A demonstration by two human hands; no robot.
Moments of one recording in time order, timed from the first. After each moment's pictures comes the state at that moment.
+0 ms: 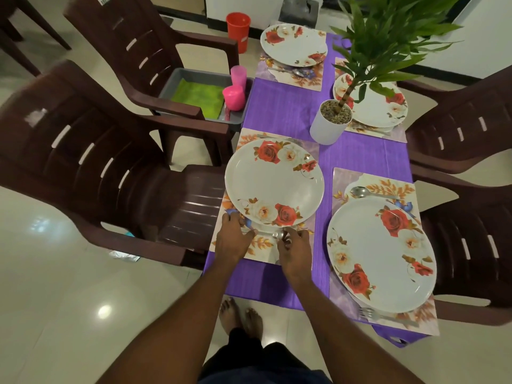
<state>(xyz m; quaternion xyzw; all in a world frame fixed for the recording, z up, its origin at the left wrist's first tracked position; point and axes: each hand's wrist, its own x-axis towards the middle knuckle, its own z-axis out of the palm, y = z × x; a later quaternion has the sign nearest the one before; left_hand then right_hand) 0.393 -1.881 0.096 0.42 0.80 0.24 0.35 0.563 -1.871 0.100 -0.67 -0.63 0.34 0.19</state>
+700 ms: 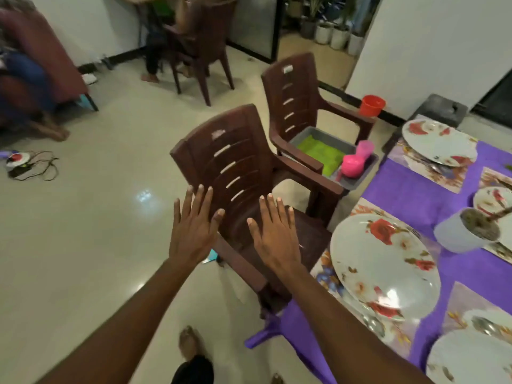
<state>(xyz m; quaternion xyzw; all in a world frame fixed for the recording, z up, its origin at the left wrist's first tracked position) 0.135 -2.043 0.199 0.37 0.91 0.17 -0.05 0.280 -1.891 0.200 -0.29 -0.94 0.16 0.11</state>
